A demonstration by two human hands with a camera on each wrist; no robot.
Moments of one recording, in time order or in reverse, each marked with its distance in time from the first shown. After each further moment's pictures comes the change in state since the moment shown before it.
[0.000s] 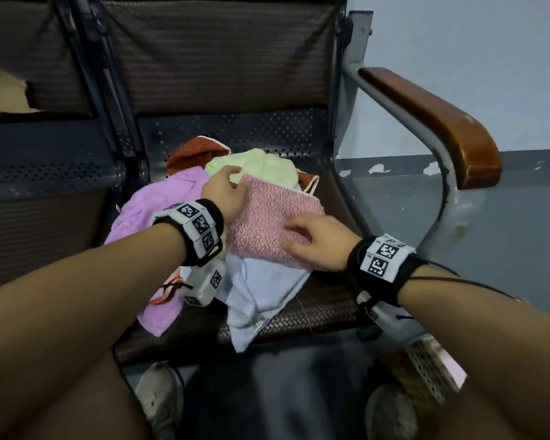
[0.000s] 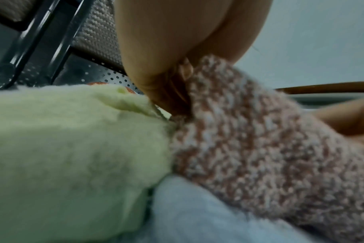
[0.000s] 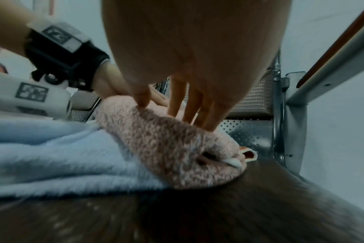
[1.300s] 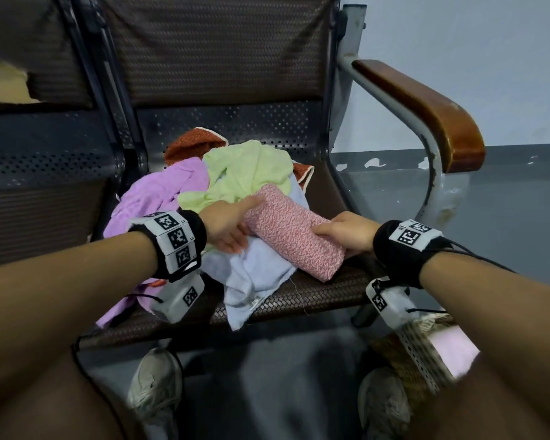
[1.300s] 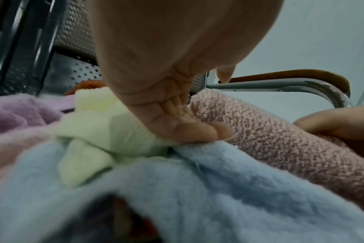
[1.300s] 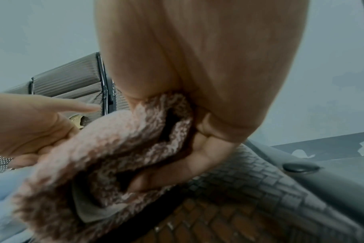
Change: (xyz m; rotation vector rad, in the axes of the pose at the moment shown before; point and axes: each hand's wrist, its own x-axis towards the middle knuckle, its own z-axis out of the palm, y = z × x) left_hand -0.065 0.002 -0.016 -0.107 -0.578 -0.396; right_hand -0.029 0.028 -0.011 0.617 -0.165 0.602
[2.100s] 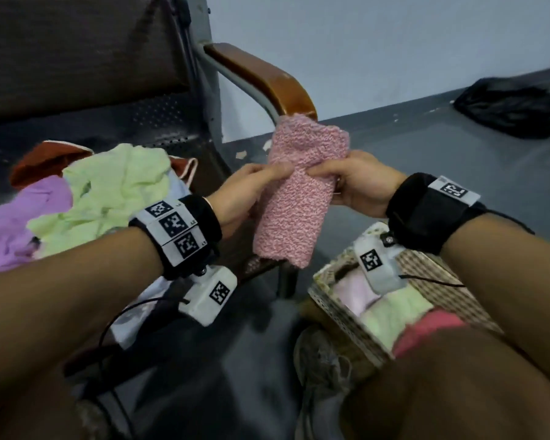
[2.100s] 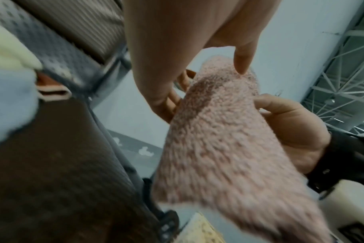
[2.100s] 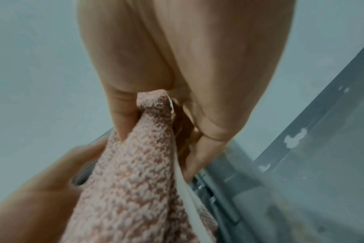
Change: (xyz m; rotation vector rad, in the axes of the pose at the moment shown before) left_hand -0.059 0.136 0.181 -0.398 -0.445 0.540; right_hand -0.150 0.080 -0.112 0.667 0.269 -0.233
